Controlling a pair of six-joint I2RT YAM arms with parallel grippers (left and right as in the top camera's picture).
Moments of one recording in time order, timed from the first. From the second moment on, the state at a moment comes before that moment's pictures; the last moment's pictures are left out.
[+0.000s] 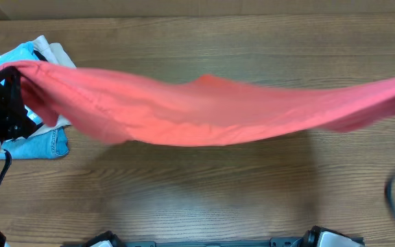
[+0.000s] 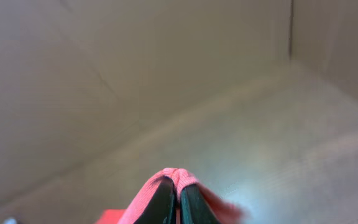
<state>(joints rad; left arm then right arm) 0.45 1.17 2.06 -1.24 0.43 -0.21 -0.31 1.39 2.60 -1.64 -0.13 0.32</state>
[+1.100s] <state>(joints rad) 0.31 1.61 2.02 -1.33 0.47 -0.18 -0.31 1.84 2.19 -1.55 -0.11 0.30</state>
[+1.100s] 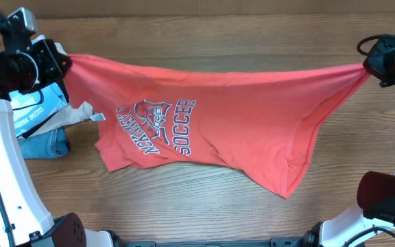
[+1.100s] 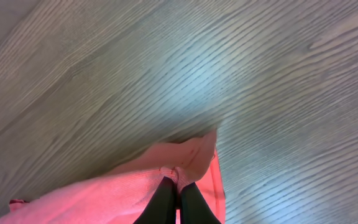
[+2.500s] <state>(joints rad) 0.40 1.28 2.06 -1.30 0.43 -0.18 -0.31 1.53 2.43 -1.56 -0.12 0.30</state>
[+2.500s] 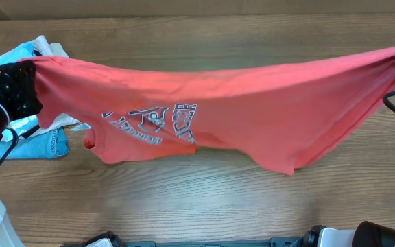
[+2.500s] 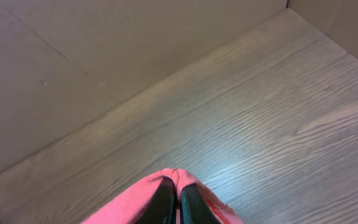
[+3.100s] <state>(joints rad) 0.32 1.87 2.06 -0.58 0.63 -0.33 -0.23 2.09 2.42 -1.02 -0.23 0.27</state>
